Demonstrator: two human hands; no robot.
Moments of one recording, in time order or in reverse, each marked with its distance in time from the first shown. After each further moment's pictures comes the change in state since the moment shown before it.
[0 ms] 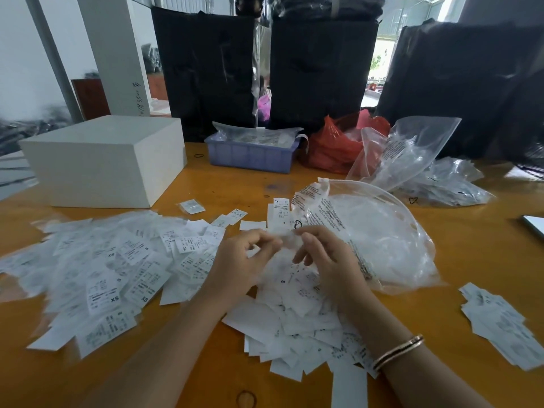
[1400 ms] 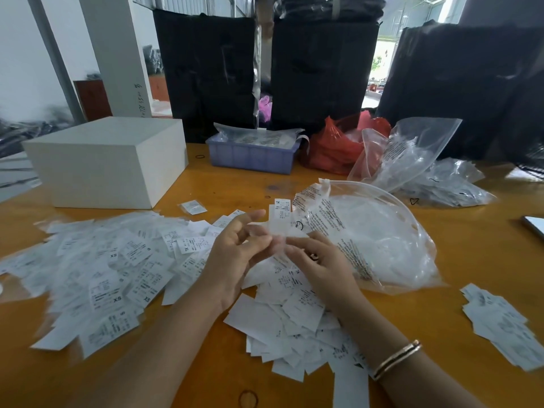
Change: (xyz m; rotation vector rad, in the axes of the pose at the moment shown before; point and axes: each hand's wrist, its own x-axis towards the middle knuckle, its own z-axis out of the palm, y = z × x) left_hand 0.005 0.000 -0.005 -0.832 0.028 -0.396; right_hand -0.002 0.003 0.010 -0.045 -0.016 0.036
